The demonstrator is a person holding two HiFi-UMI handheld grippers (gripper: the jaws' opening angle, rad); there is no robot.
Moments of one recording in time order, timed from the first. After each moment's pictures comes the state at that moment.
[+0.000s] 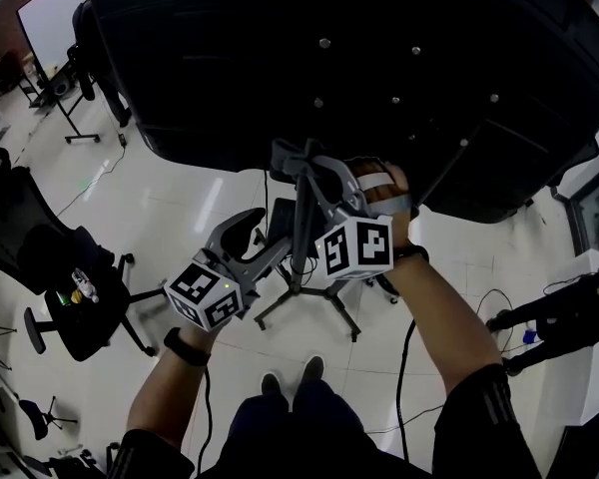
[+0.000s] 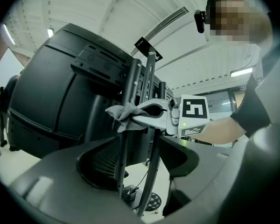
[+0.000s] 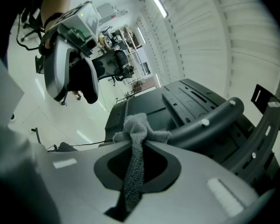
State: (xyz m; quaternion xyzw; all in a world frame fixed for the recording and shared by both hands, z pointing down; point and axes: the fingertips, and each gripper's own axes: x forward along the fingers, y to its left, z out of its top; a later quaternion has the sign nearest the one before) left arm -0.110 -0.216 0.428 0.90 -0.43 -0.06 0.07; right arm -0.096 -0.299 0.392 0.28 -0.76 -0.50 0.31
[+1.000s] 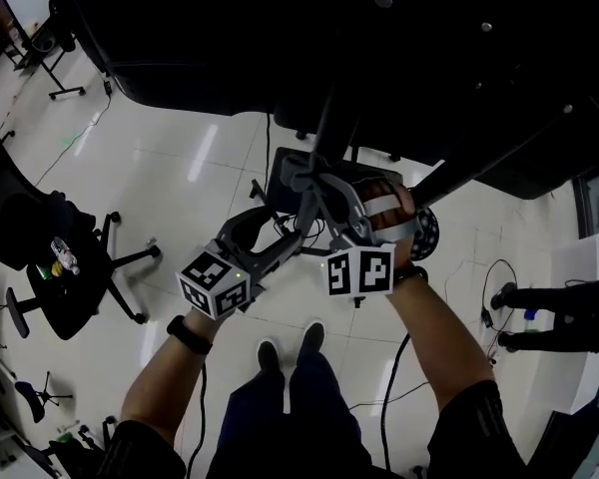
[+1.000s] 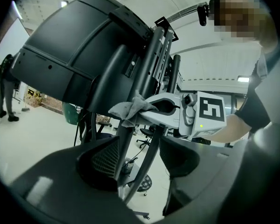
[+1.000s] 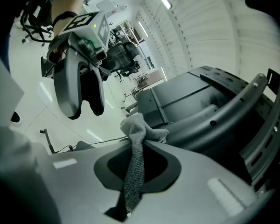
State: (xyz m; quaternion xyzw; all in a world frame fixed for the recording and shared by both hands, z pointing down) left arm -0.116 -0.241 0.619 0.90 -0.40 -0.02 0.18; right arm -0.102 -0.295 0.576 0.27 -0.77 -0.46 0.35
